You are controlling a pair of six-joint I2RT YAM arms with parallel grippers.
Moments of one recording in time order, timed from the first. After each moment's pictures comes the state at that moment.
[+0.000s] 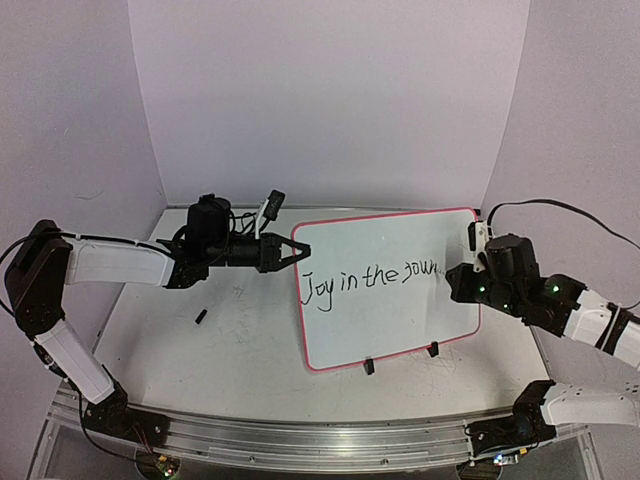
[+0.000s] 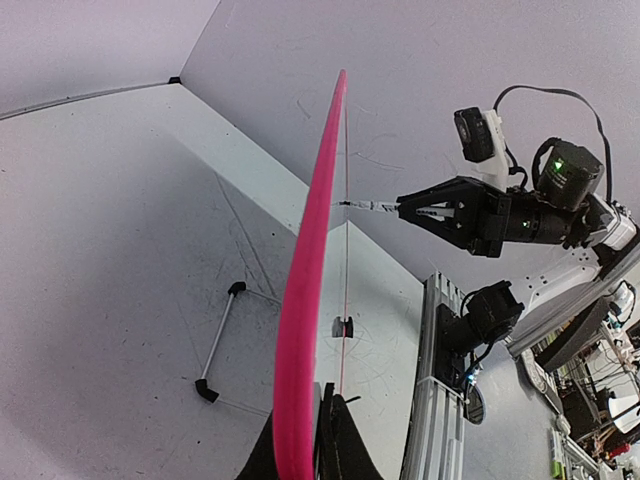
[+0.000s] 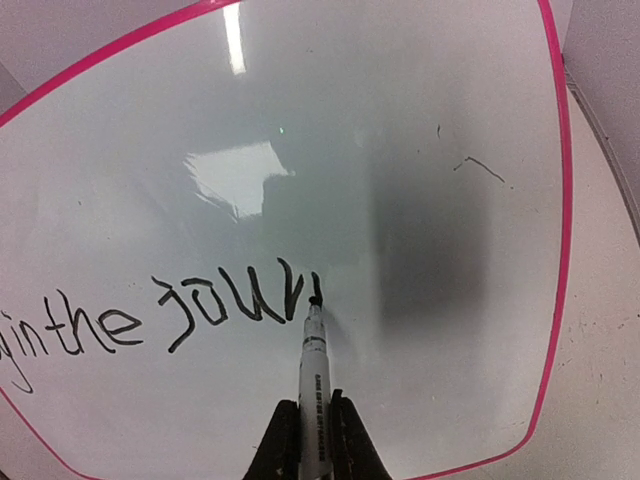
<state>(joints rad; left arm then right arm) -0.69 1.60 0.94 0.44 0.65 -0.44 0.64 0.92 0.68 -0.36 0.29 0.48</state>
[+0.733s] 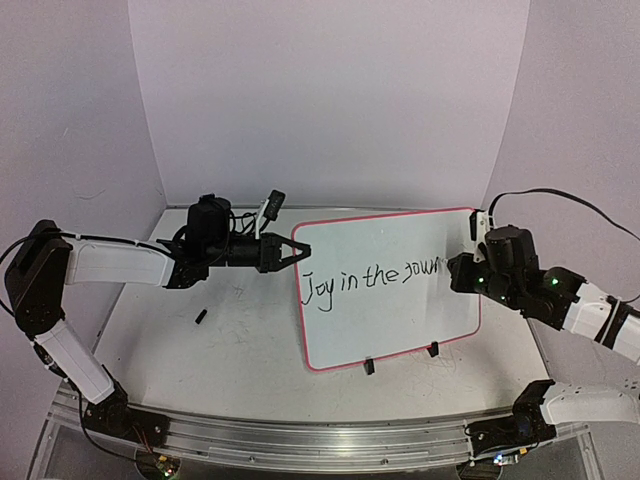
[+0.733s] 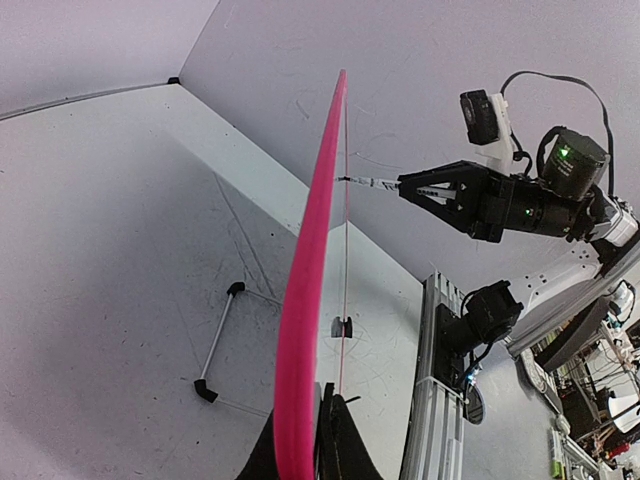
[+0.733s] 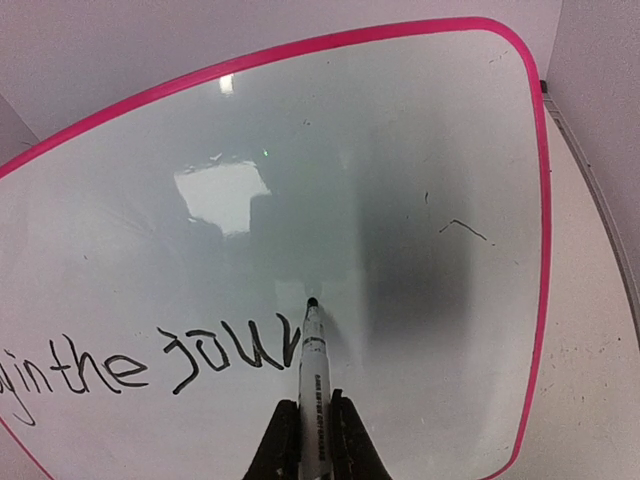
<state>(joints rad) -0.70 1.60 0.94 0.45 0.65 -0.45 0.64 0.95 0.73 -0.34 0.36 0.46</state>
